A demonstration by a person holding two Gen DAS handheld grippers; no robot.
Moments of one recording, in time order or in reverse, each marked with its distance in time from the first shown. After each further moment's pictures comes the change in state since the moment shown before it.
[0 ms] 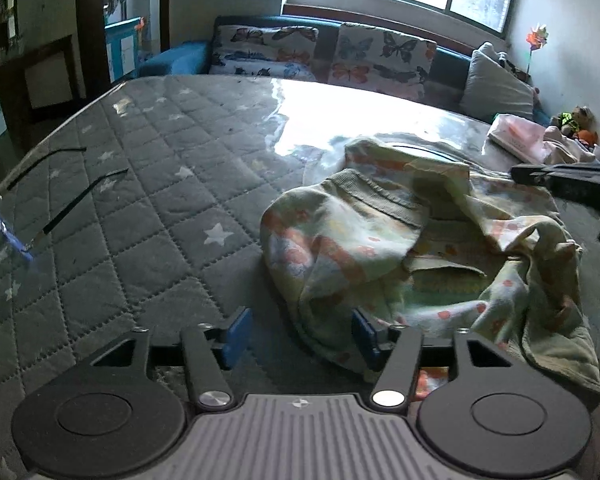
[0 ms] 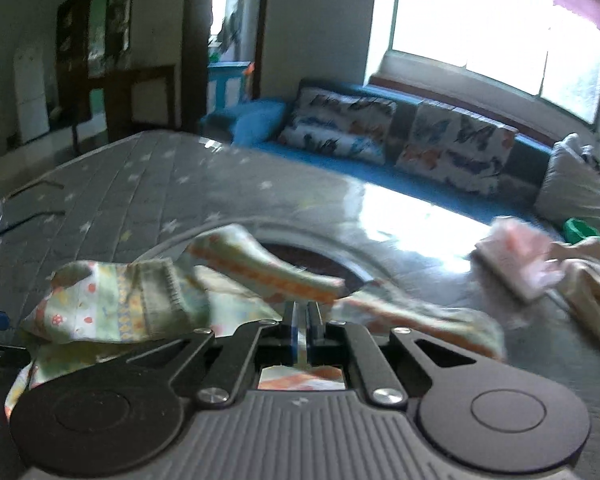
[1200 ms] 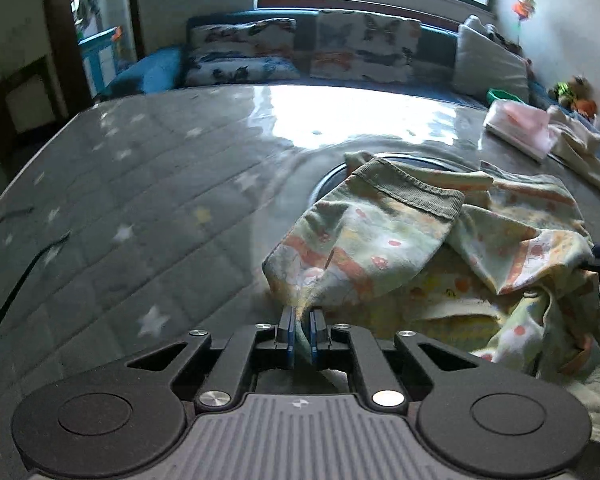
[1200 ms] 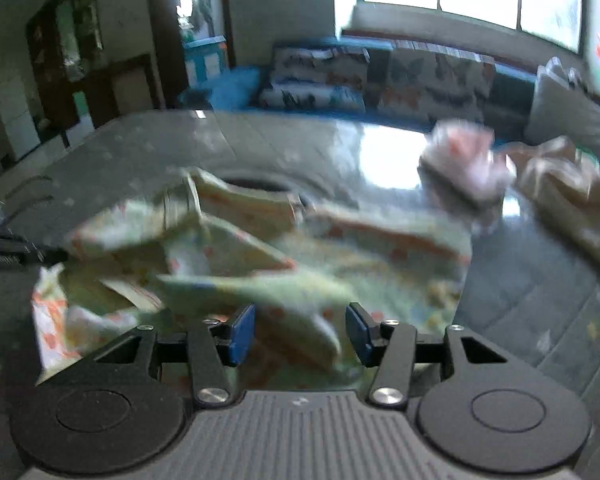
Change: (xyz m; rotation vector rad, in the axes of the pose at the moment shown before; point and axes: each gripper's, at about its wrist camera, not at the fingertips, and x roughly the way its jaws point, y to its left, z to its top) left arm 0.047 -0.016 0.044 0.069 0.044 0.004; right arm -0.034 -0.061 -0.052 0.136 0.114 0.055
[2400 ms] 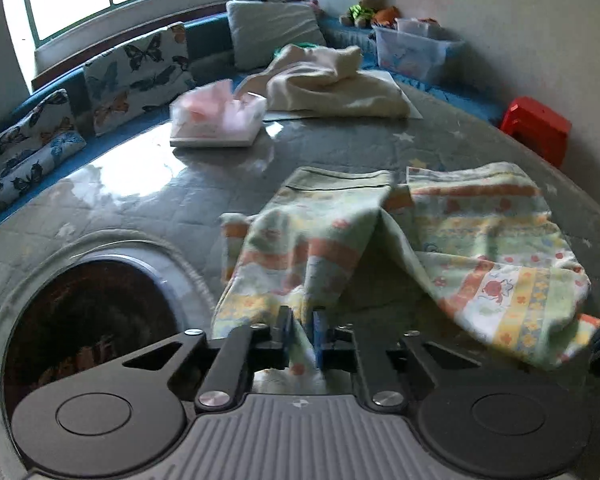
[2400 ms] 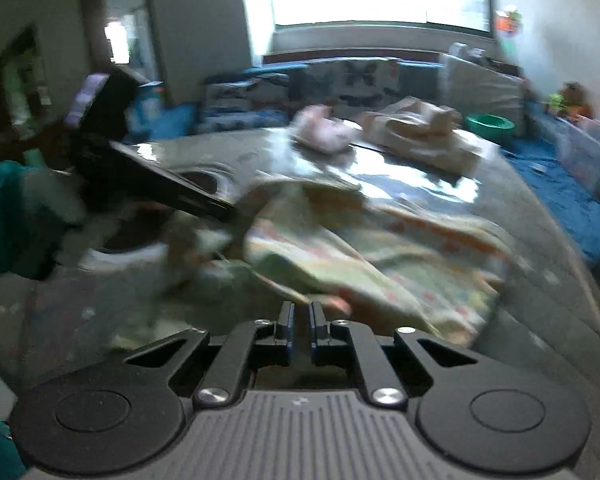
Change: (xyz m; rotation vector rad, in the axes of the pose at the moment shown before) left arm 0.029 -0.282 0.032 0.533 0.001 -0.319; right arm -0.157 -0.069 -0.136 0.236 -0.078 -0.152
